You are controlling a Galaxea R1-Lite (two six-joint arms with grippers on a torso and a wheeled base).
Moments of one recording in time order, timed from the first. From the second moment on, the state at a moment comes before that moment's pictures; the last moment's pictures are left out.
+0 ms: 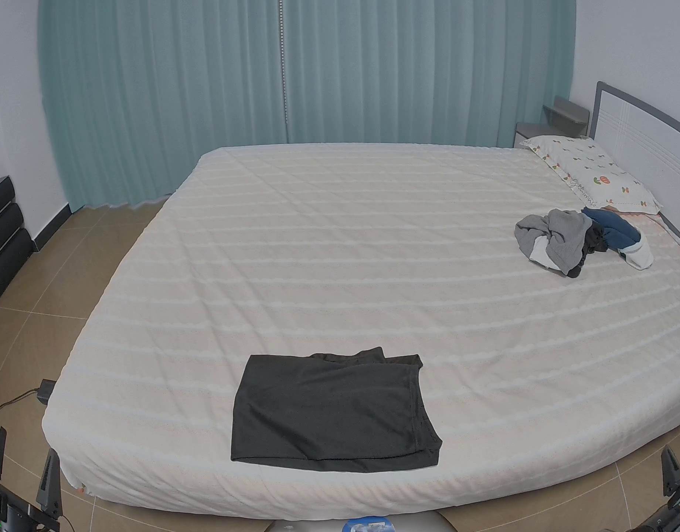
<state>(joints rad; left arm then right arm) -0.01 0.01 -0.02 -0.04 0.11 0.03 0.05 0.08 -0.23 0.35 -0.29 -0.08</state>
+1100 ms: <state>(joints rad) 0.00 0.01 -0.02 0.00 -0.03 0.02 0.00 0.01 -0.02 0.00 0.03 -0.03</state>
